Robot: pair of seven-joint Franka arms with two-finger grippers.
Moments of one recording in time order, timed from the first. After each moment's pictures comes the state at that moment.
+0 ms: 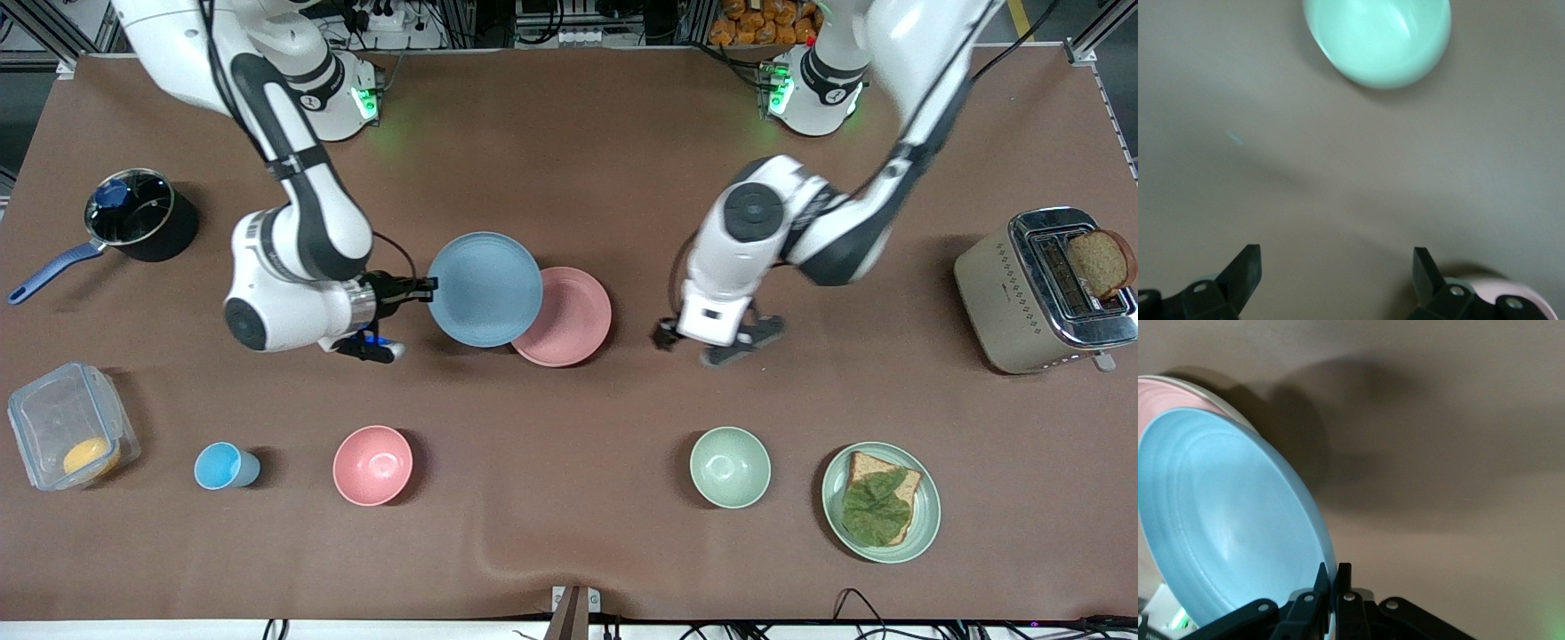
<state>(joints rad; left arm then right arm) 0.07 0.40 -0.60 -1.81 0.36 2.21 -1.16 0.38 0.43 -0.05 -1.87 0.60 1.88 0.22</state>
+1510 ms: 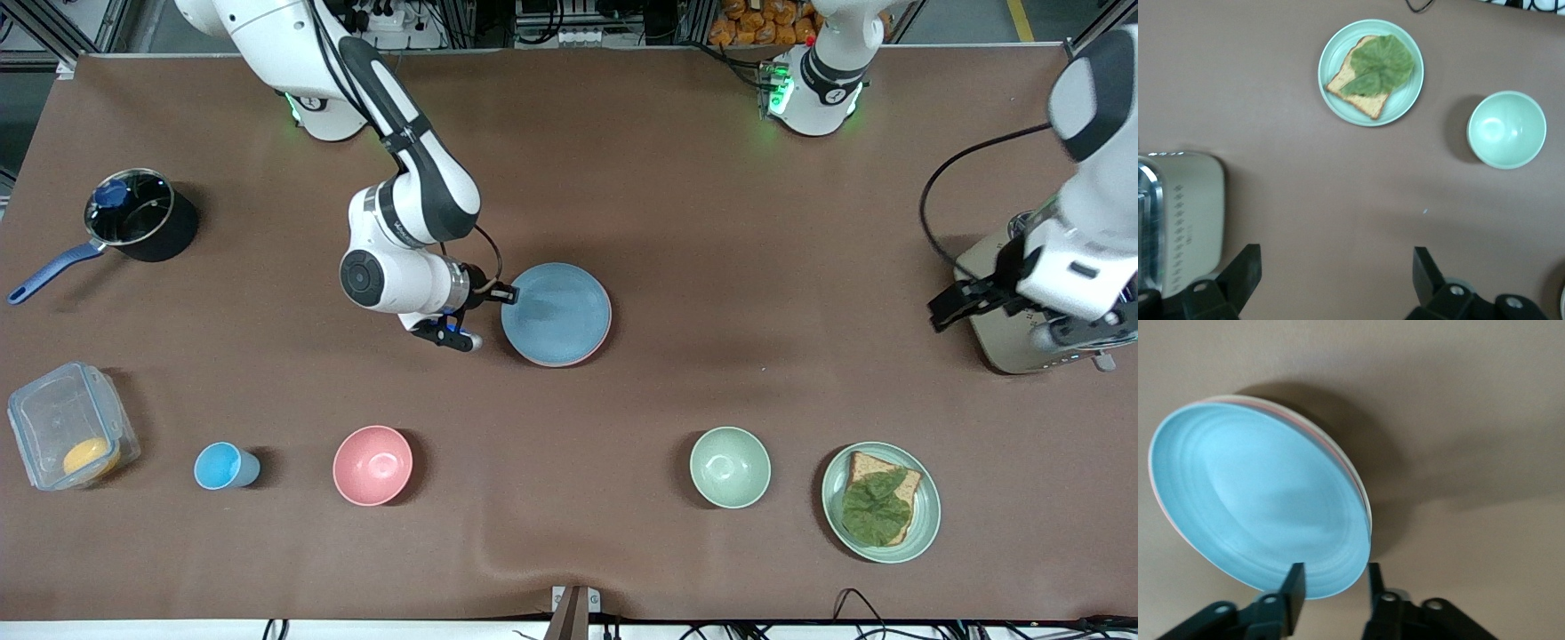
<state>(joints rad) 0.24 0.08 -0.31 -1.67 0.08 1.83 -0.27 0.59 0.48 -0.07 -1.87 0.67 2.17 0.43</state>
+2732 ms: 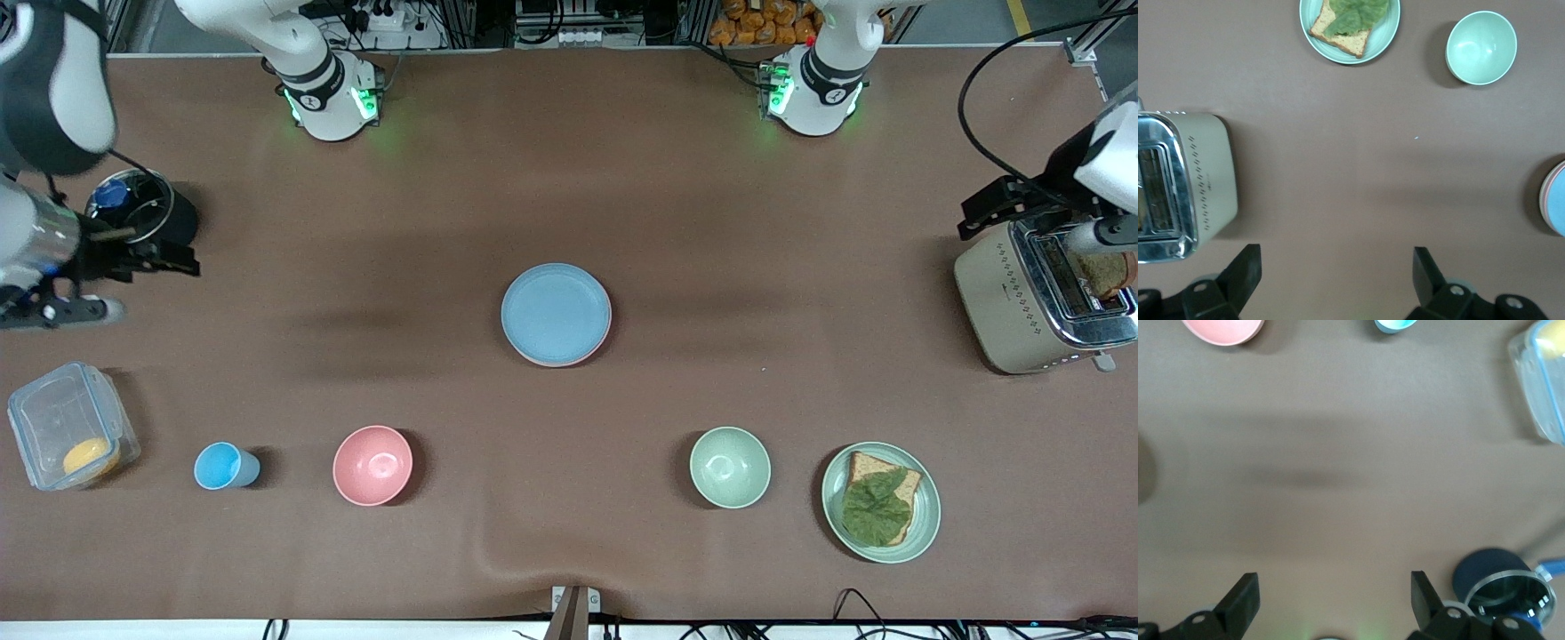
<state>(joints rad) 0.09 -0.05 -0.16 -1.67 -0.03 1.61 -0.15 0.47 0.09 -0.54 -1.63 0.05 1.50 -0.15</state>
